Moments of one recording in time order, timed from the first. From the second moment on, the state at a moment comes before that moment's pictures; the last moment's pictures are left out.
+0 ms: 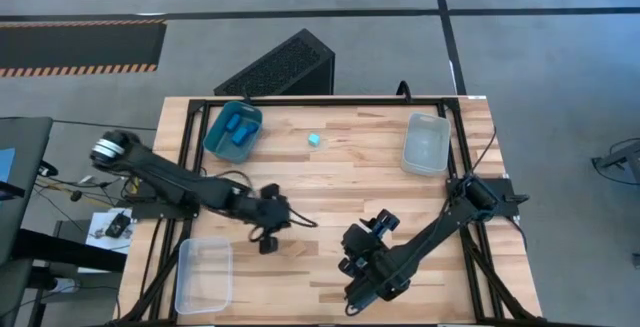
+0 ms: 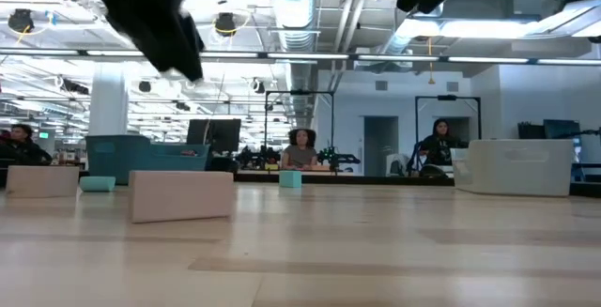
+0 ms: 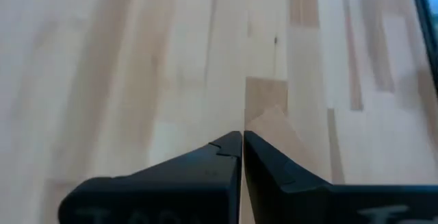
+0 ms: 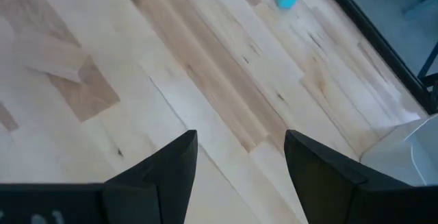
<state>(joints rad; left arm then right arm) -0.35 1.40 0.87 -0.37 -0.15 -0.41 0.64 2.11 1.95 -1.57 0.78 1.27</state>
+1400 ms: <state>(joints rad) -0.52 1.73 0.84 0.03 -0.40 -0.79 0.77 1.81 1.62 -1.49 0.58 1.87</state>
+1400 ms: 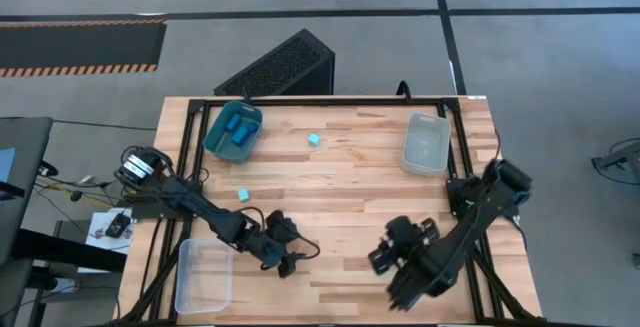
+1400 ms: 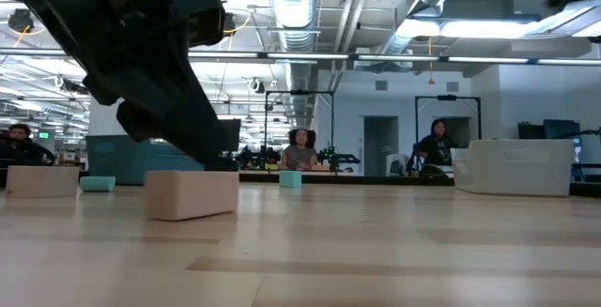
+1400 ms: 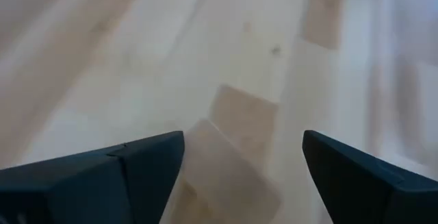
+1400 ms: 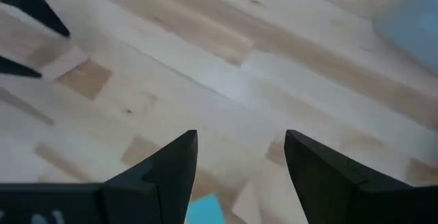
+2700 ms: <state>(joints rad) -0.50 1.79 0.86 -0.09 -0.40 -1.42 0.47 1.62 0.96 -0.41 0.41 1.34</state>
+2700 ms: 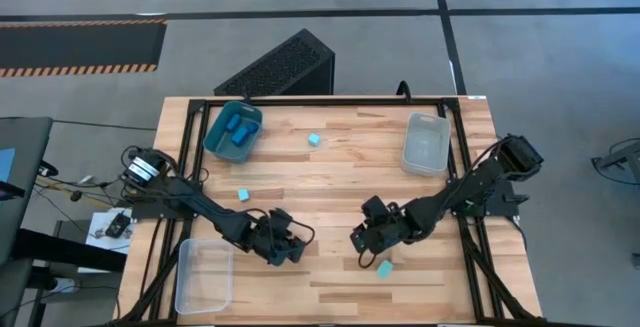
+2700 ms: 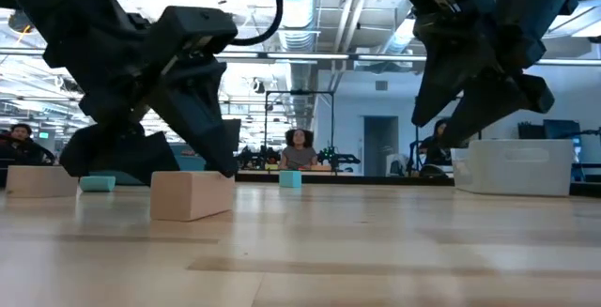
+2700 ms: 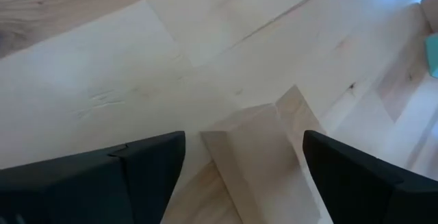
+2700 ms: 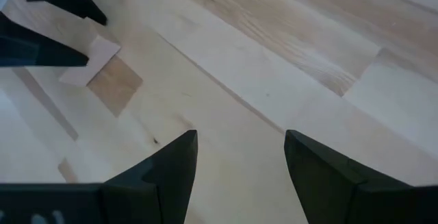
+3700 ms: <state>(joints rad) -0.44 1.32 0.86 -0.69 -0.46 -1.00 0.14 1.62 0.96 0.08 0.24 0.85</state>
